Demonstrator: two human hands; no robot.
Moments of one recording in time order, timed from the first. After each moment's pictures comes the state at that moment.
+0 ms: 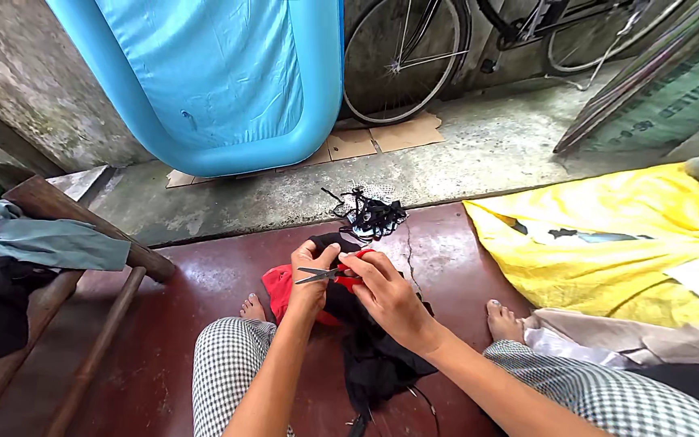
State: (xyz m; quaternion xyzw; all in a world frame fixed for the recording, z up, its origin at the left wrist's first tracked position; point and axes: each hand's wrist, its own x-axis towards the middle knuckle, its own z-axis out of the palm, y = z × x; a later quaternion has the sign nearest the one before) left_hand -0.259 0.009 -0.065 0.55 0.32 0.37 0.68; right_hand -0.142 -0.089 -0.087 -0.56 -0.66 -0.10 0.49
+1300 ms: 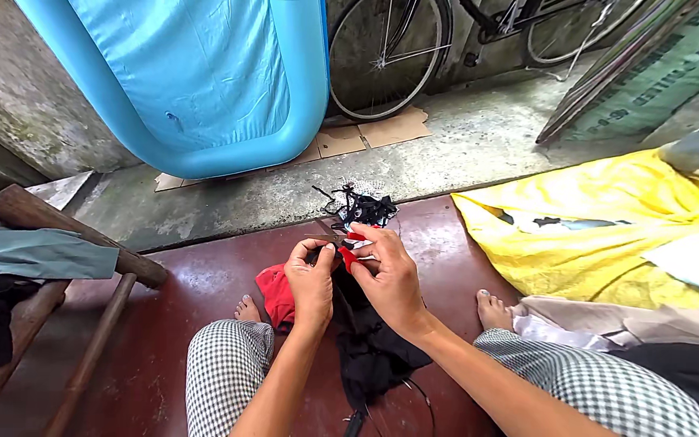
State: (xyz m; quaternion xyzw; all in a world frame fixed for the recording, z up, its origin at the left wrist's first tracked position) left_hand -0.243 -0.024 -0.062 0.51 0.29 0.49 0.65; right_hand -0.140 -0.089 -0.067 -0.61 -0.52 -0.01 0.59
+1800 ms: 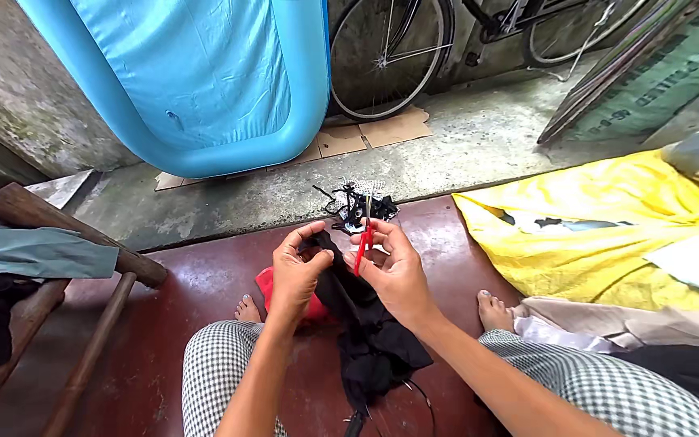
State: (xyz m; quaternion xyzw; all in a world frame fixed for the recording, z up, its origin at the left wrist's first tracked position) left_hand -0.276 0.005 -0.038 0.61 0.23 0.38 0.66; right_hand -0.136 -0.091 -0.056 -0.55 -0.39 0.24 0.69
